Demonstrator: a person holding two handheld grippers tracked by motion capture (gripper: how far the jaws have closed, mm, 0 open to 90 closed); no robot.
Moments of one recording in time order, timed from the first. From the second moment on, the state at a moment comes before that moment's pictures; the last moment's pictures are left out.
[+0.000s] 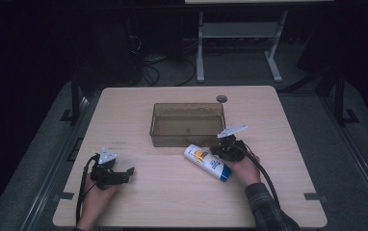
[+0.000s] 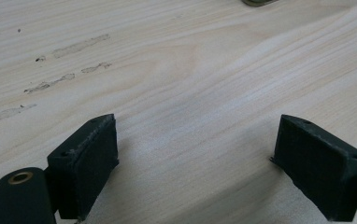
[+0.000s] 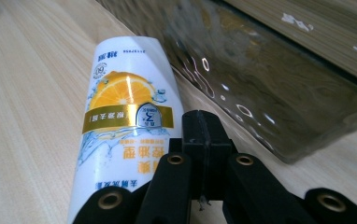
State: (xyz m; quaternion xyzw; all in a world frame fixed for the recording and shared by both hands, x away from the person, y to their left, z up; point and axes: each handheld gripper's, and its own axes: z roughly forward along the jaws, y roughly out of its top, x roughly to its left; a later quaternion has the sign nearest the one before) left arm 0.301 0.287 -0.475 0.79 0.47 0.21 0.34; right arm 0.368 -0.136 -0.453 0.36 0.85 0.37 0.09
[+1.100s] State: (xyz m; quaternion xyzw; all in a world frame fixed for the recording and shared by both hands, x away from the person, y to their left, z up) left arm 0.301 0.287 -0.475 0.79 0.47 0.21 0.34; right arm 0.373 -0.098 -0.446 0.32 0.87 0.36 0.09
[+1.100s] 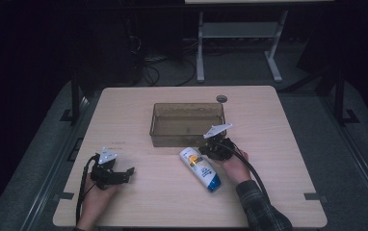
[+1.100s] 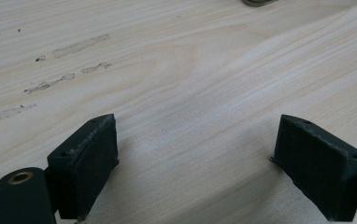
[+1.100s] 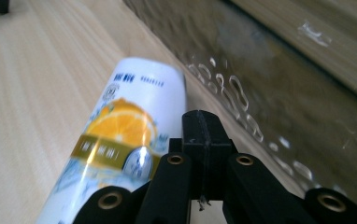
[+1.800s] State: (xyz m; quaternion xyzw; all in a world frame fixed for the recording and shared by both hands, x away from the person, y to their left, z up) left arm 0.301 0.287 -0.475 0.79 0.47 0.21 0.34; right arm 0.385 -0.063 -0.444 0.29 0.89 0.34 0.08
